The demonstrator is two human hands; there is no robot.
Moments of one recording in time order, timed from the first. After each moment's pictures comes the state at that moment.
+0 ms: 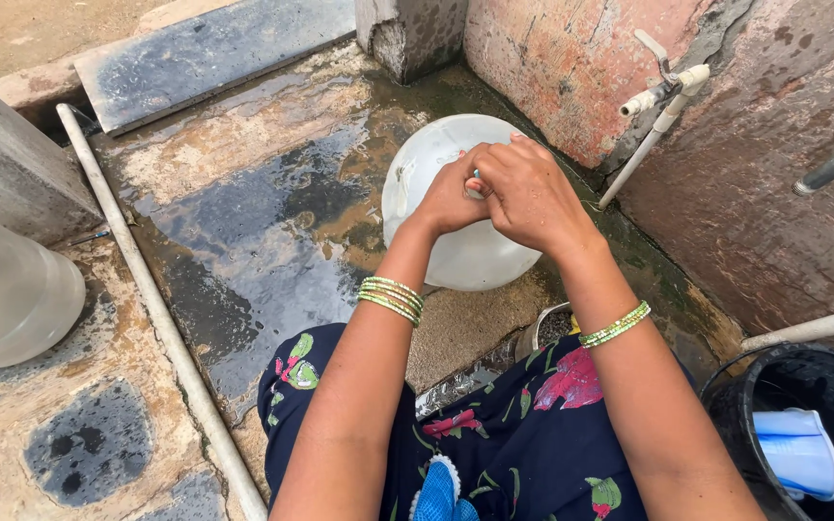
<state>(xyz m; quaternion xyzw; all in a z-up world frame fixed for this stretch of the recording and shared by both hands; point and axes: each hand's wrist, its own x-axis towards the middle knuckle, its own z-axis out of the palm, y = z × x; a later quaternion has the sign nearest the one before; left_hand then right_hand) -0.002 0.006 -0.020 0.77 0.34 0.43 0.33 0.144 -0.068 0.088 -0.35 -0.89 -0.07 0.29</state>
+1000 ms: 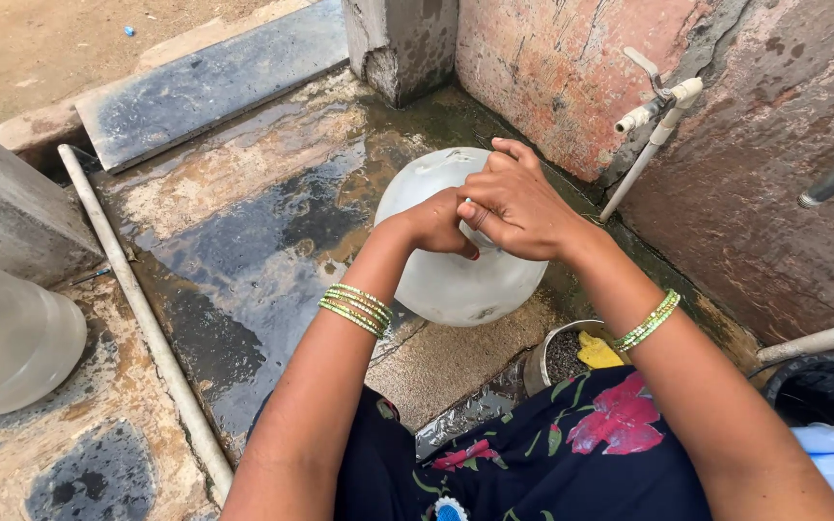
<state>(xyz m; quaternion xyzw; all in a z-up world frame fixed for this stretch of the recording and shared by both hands) -0.029 0.029 -0.001 0.87 0.32 0.19 0.32 0.152 -0.039 0.094 -0.30 -0.92 0.05 0.25</state>
